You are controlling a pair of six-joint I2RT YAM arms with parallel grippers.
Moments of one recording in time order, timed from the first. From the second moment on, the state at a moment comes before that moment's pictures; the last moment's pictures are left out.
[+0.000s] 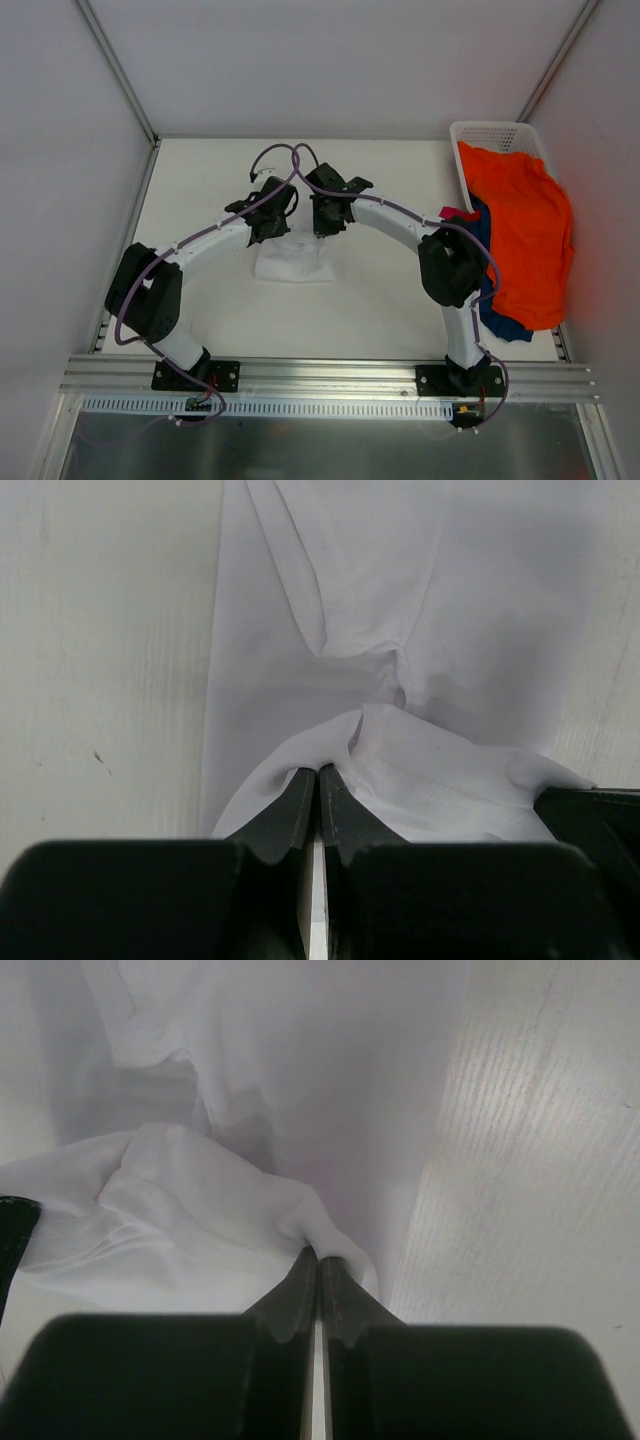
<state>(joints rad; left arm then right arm) -0.57 1.59 1.11 -0.46 -0.39 -0.62 0.76 2.06 1.71 -0.73 0.09 0.60</state>
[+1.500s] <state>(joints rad) -0.55 1.20 0.94 -0.44 -0.46 -0.56 0.88 1.98 1.79 -0.75 0.06 0.62</state>
